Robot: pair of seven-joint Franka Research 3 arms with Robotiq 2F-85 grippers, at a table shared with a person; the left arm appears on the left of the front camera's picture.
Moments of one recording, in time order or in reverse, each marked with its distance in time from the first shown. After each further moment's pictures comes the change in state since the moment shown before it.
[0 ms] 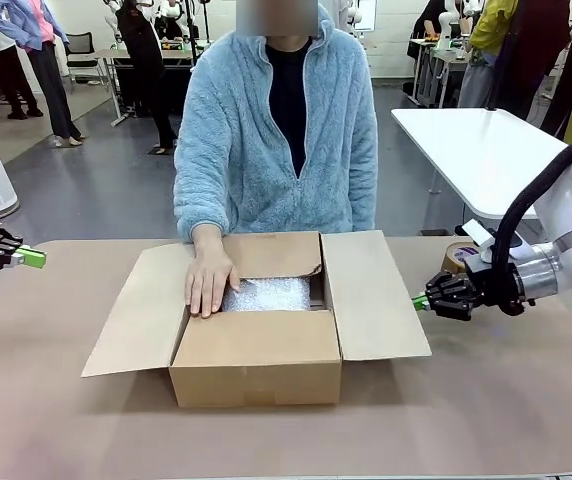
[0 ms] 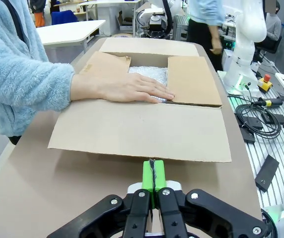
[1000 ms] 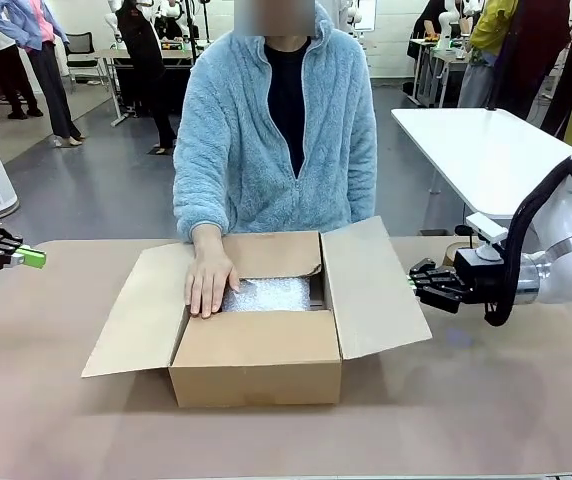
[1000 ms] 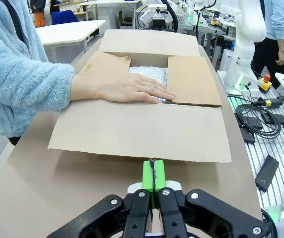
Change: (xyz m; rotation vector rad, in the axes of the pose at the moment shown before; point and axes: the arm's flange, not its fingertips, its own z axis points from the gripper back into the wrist) left arm 0.000 0.000 0.000 0.000 0.000 0.000; right arm 0.014 0.012 -0.029 0.153 -0.353 0.075
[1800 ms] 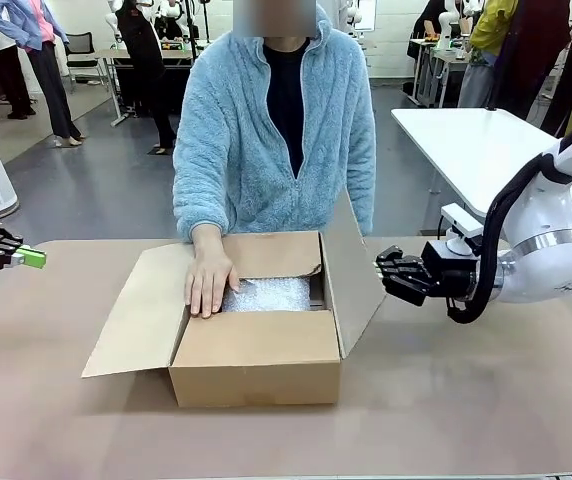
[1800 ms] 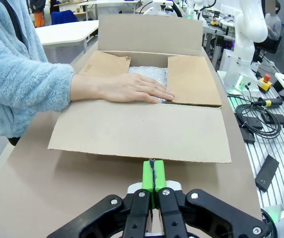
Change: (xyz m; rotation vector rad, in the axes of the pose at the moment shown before) left arm 0.000 0.000 0.000 0.000 0.000 0.000; right arm 0.022 0.006 -0.069 0.058 -0.141 0.075
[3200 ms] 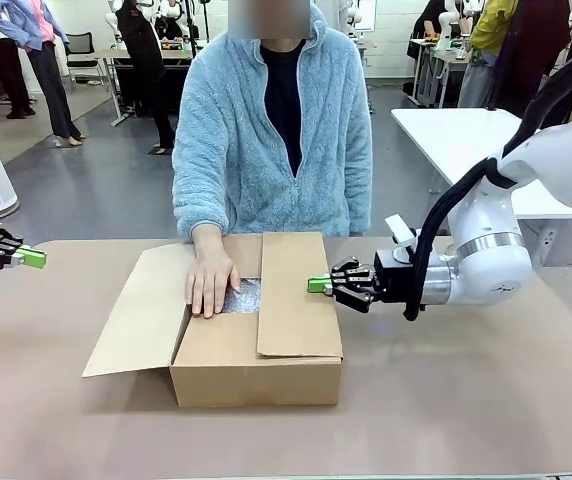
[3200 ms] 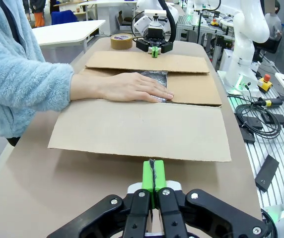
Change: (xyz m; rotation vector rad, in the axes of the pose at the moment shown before) left arm 0.000 0.000 0.000 0.000 0.000 0.000; right arm -0.040 -0.034 -0.056 -0.098 0.156 0.002
